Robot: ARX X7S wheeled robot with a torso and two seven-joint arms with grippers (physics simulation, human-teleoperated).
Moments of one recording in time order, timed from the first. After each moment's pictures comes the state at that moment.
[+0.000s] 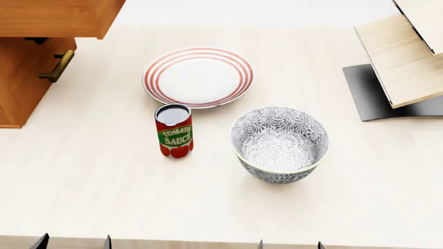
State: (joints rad) left arm 0.00 0.00 0.00 0.00 0.00 0.00 0.00; right arm 0.00 0.00 0.00 0.00 0.00 0.00 0.00
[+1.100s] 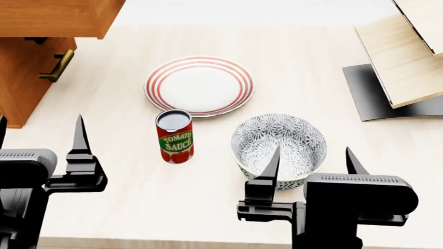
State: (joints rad) left arm -0.35 -0.09 0.10 0.45 -0.07 -0.53 -0.19; right arm 0.29 0.12 -0.08 -0.48 0.08 0.63 0.17
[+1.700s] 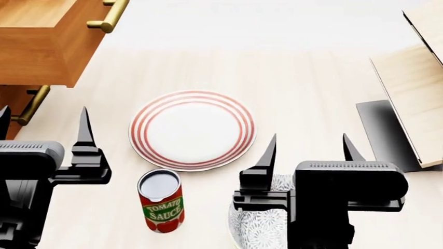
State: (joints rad) left arm -0.39 -0.12 0.15 0.41 -0.09 -0.51 -0.22; right arm 0.35 0.14 -0.14 -0.46 0.06 0.64 0.21
